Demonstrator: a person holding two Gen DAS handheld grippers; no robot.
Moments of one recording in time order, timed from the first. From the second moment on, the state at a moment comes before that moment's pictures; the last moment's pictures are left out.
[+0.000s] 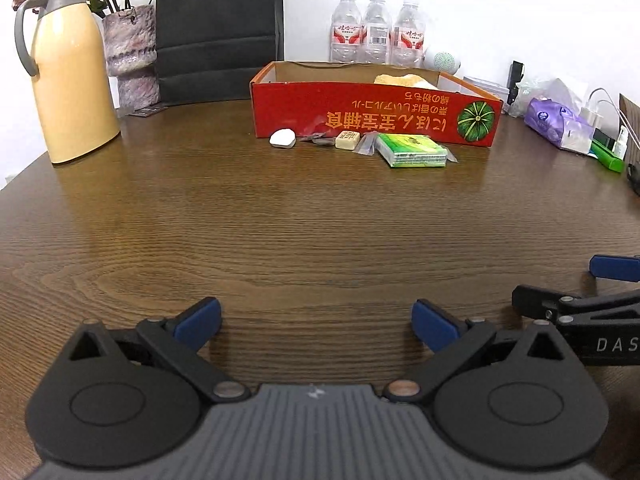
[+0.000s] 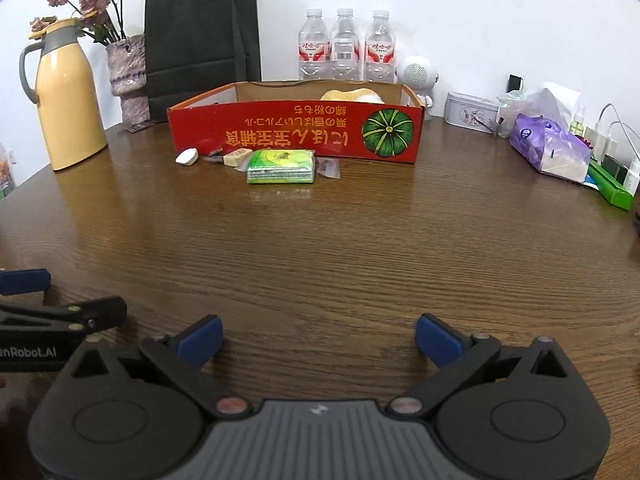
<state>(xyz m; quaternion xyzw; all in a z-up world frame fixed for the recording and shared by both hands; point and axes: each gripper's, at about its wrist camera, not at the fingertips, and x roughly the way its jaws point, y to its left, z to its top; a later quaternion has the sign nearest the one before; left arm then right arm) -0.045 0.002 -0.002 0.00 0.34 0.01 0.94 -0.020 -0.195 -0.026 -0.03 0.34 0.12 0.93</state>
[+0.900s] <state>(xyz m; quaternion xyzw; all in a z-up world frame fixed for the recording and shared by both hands) 0.149 0.073 0.030 0.04 0.27 -0.08 0.96 0.170 -0.197 -0.013 -0.03 0.32 0.14 0.94</state>
